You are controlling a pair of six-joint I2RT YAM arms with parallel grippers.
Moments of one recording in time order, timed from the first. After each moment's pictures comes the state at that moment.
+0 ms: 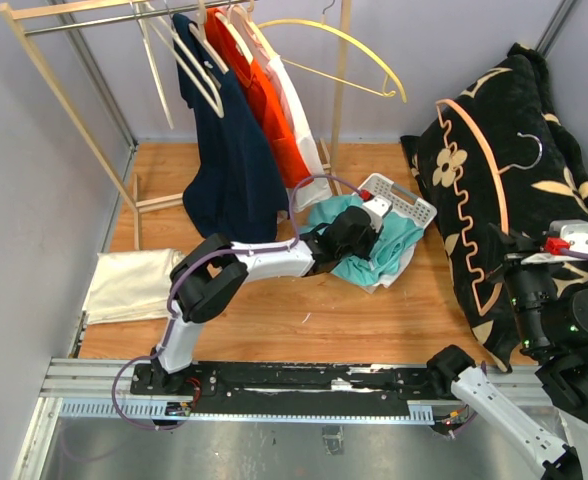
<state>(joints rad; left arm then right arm) -0.99 2.05 1.39 0.22 -0.15 -0.19 0.58 0.40 1.14 -0.62 0.52 -0.07</state>
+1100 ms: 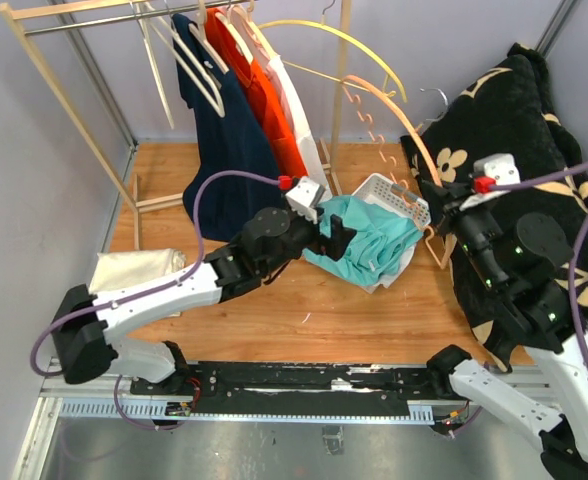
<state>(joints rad) -1.01 1.36 1.05 0.21 -0.22 -0.25 0.58 0.70 1.21 -0.40 0.21 -0.11</state>
